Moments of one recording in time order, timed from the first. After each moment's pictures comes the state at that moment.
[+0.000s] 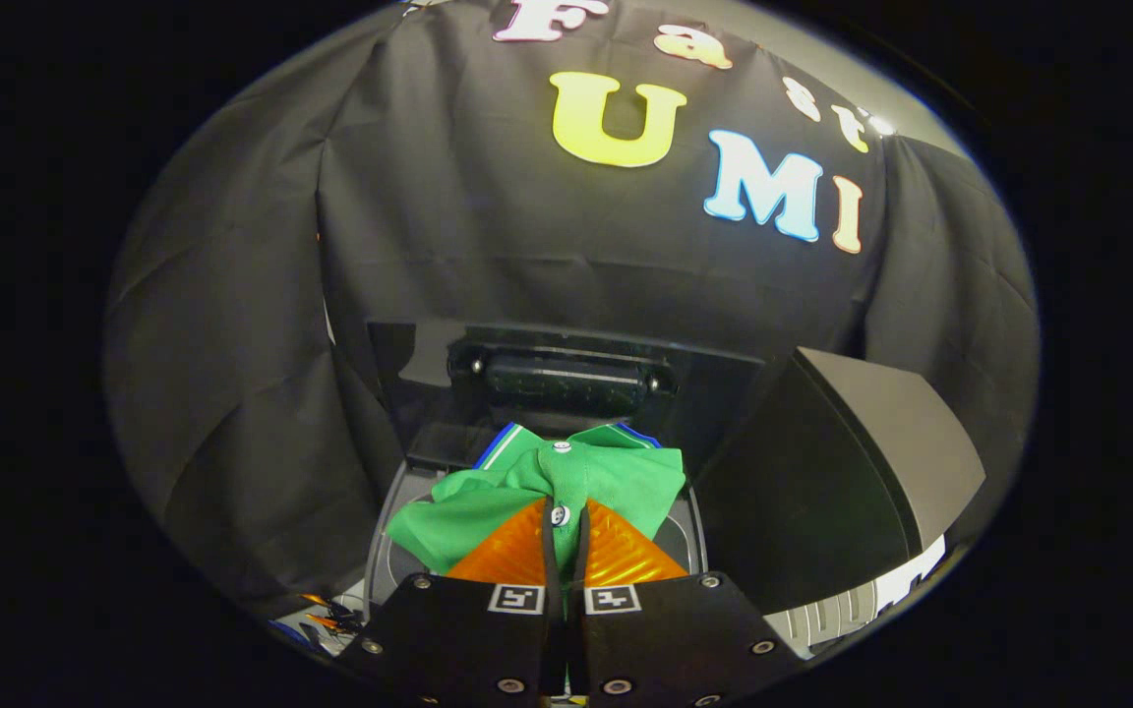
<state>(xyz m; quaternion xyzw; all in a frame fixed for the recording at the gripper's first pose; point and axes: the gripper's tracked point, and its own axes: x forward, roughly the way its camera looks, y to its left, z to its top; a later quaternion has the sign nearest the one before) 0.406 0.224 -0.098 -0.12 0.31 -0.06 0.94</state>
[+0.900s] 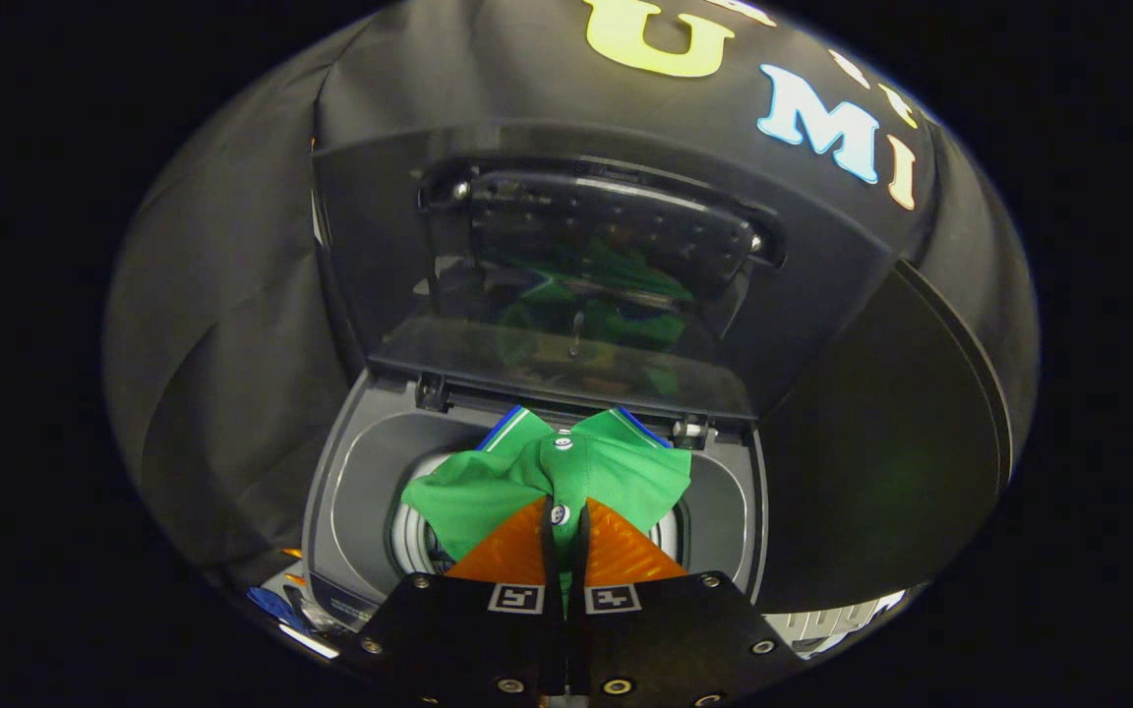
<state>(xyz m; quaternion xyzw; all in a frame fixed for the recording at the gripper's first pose) 0.413 0.211 -0.192 -0.13 0.43 -0.03 0.89</state>
